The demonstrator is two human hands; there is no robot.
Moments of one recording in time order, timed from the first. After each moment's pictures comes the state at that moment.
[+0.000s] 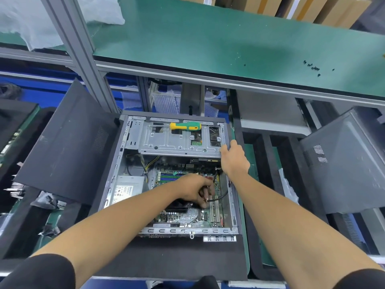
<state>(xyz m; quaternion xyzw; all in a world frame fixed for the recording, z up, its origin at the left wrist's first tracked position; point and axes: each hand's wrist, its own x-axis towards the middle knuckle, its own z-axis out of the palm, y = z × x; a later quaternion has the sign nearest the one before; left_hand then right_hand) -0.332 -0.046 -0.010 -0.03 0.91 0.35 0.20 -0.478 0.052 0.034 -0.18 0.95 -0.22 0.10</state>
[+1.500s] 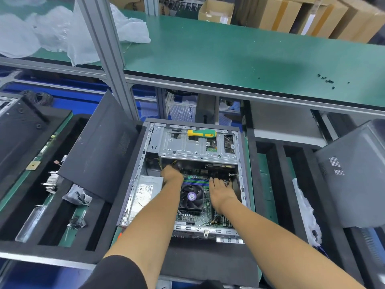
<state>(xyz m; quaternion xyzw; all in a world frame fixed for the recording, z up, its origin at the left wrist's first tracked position) -0.292 -0.097 0.002 -0.66 0.56 0.50 -0.09 -0.384 0.062 -0.006 -0.50 0.82 0.21 0.19</state>
